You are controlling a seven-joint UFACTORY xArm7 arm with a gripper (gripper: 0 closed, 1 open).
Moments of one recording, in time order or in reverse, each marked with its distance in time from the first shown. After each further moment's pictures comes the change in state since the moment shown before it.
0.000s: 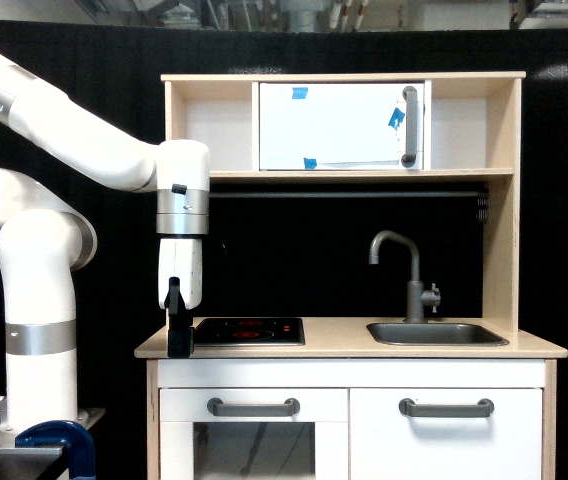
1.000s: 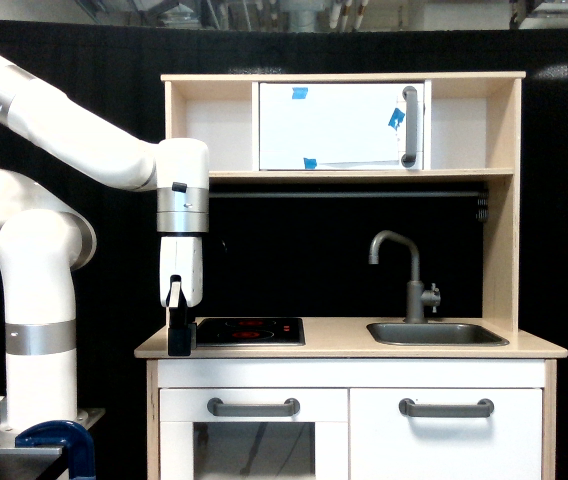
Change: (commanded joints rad) arm 0.011 -0.041 -0.008 -0.006 -0.005 0.000 -0.018
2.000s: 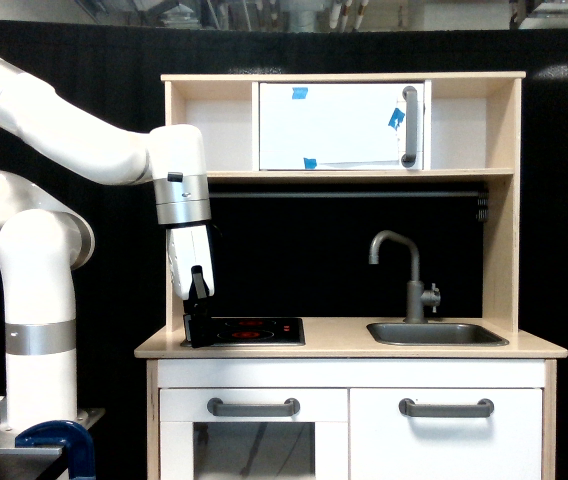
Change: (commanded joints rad) arm 0.058 -0.026 -0.222 0.011 -0.093 -0.073 -0.477
